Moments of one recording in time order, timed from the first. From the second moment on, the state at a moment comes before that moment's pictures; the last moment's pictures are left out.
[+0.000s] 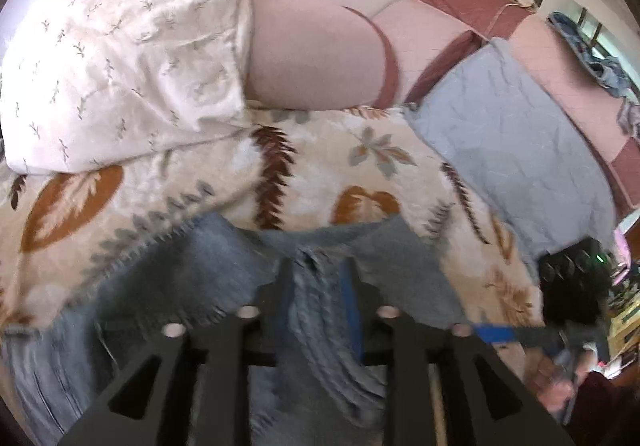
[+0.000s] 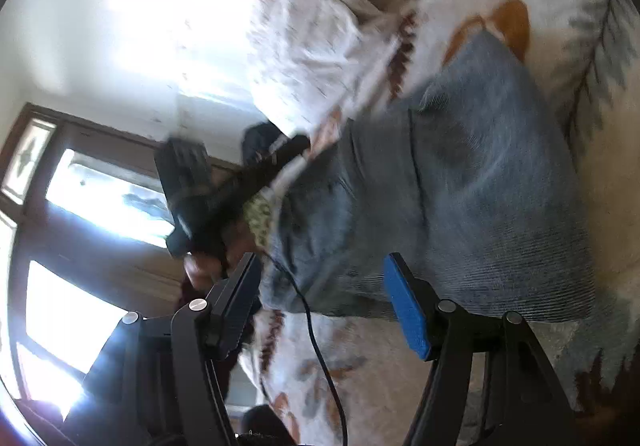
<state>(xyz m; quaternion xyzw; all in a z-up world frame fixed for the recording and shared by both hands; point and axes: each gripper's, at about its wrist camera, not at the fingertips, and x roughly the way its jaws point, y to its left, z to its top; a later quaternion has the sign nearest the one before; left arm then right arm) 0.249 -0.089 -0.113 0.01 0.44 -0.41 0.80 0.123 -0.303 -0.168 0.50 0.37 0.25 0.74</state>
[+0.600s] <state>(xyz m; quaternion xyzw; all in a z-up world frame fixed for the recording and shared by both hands) 0.160 -0.144 -0.188 0.13 0.51 -0.34 0.78 0.128 -0.341 -0.222 0.58 0.44 0.11 0.68</state>
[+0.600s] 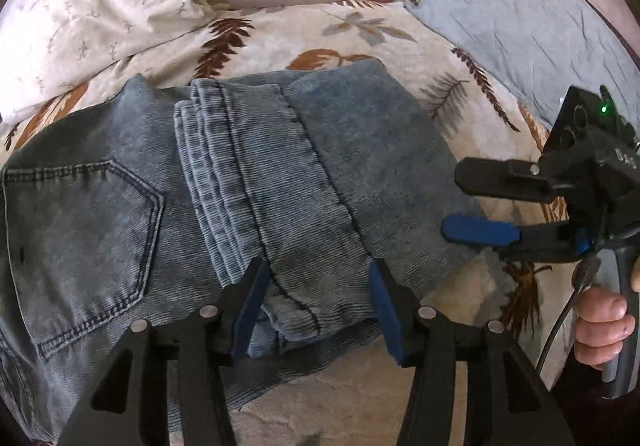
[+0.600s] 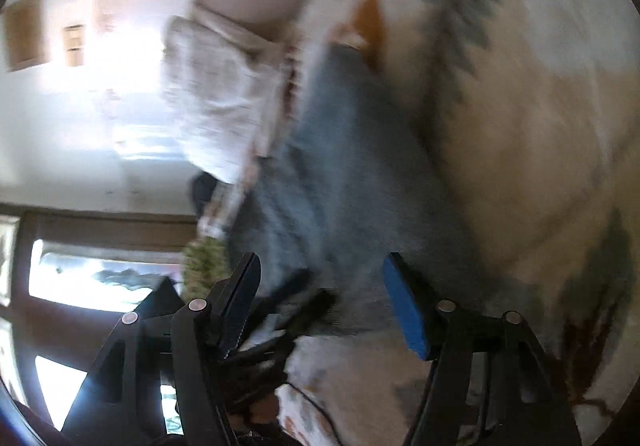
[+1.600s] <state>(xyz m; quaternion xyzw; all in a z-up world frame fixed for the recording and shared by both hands) 0.088 0.154 -0.136 -0.17 0.32 0.11 0.92 0.085 -0.278 -0.148 0.39 0.40 0.13 0.82</state>
